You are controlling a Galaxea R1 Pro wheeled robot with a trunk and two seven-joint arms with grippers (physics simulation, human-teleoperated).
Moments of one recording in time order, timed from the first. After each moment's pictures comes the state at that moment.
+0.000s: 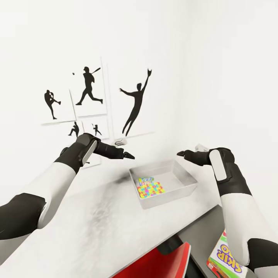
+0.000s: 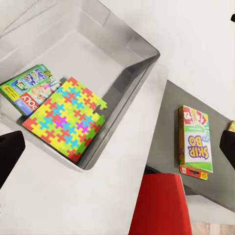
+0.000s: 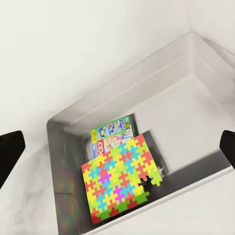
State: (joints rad) left arm -1.26 0.04 -0.30 -0.63 0.11 1.01 -0.86; right arm -0.96 -0.08 -0.14 -1.08 -0.48 1.04 -0.07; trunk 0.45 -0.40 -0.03
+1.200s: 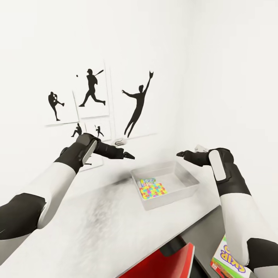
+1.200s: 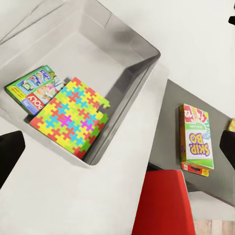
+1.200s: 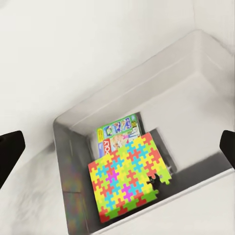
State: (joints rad) left arm -1.26 0.04 -0.30 -0.63 0.12 1.01 -0.86; right arm -0.96 -0.08 -0.14 -1.07 -0.48 1.04 -0.08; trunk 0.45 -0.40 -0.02
